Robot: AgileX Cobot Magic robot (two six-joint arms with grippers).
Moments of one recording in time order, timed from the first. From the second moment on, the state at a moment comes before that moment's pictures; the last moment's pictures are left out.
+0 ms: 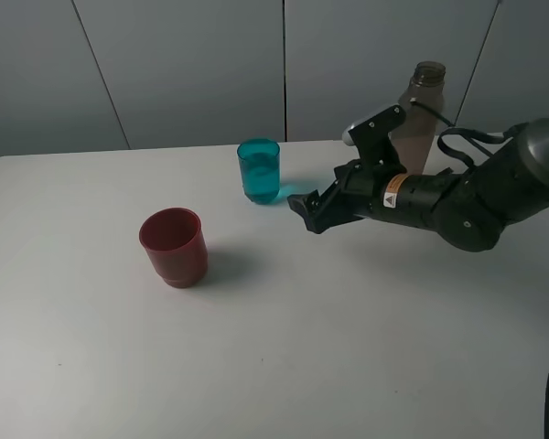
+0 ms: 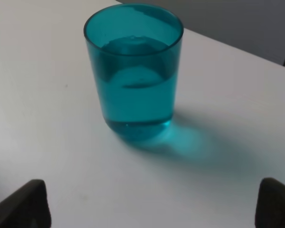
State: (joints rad) left arm 0.07 0.00 -0.52 0.02 1.10 0.23; right arm 0.43 1.99 -0.71 -0.35 -0.72 0.15
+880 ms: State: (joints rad) left arm 0.07 0.00 -0.52 0.02 1.10 0.23; right arm 0.47 2.24 -1.01 -0.33 -0.72 0.15
